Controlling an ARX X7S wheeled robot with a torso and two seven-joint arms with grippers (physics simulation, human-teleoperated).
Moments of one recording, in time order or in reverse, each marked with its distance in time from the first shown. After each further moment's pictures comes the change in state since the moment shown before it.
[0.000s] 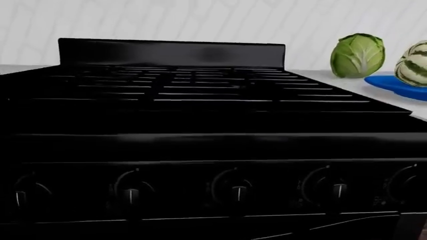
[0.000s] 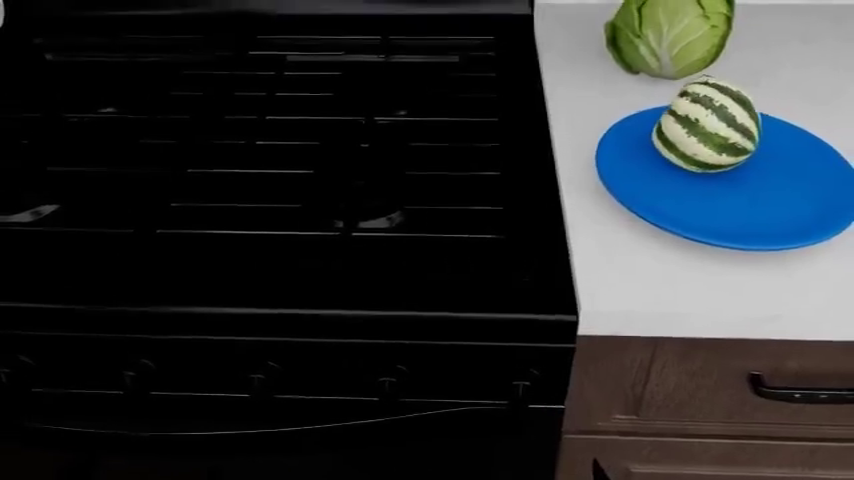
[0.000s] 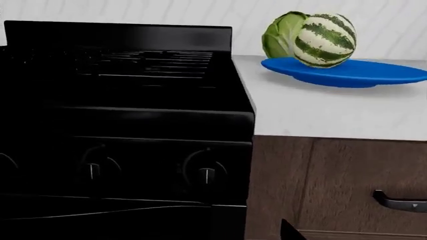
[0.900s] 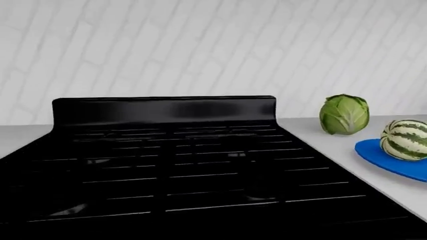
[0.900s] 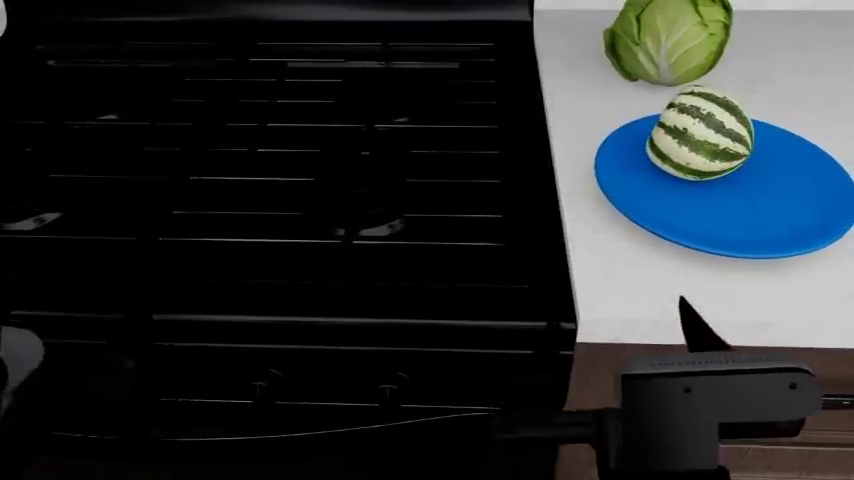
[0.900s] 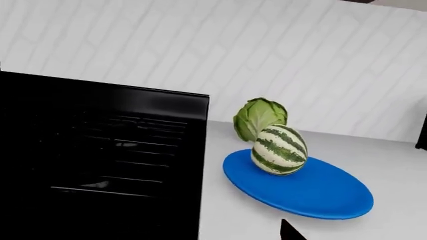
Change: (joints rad) left arm -0.325 -0.179 -0.127 0.370 -0.263 -0.613 0.010; right arm 0.245 0.175 0.046 -0.320 0.104 0.418 0.010
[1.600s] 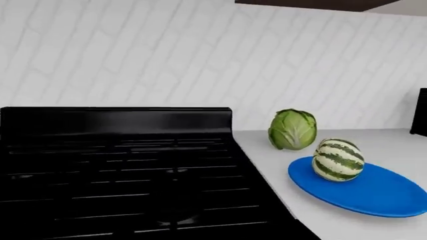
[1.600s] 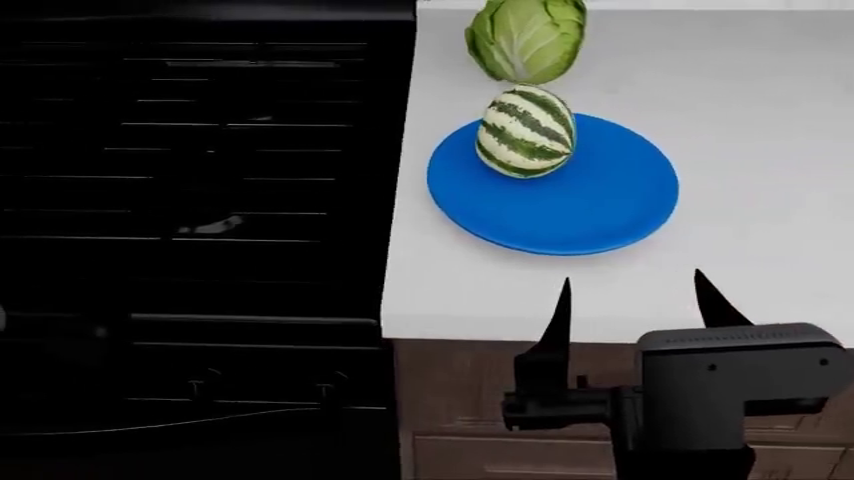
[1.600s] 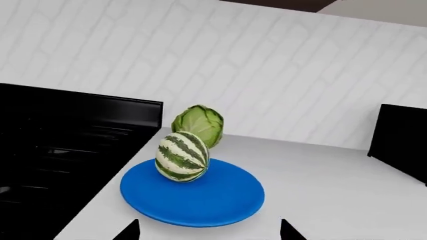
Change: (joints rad) left arm -0.062 -0.026 -0.049 0.015 -0.070 -0.060 0.003; right arm 0.035 0.036 0.016 -0.068 0.042 0.069 -0.001
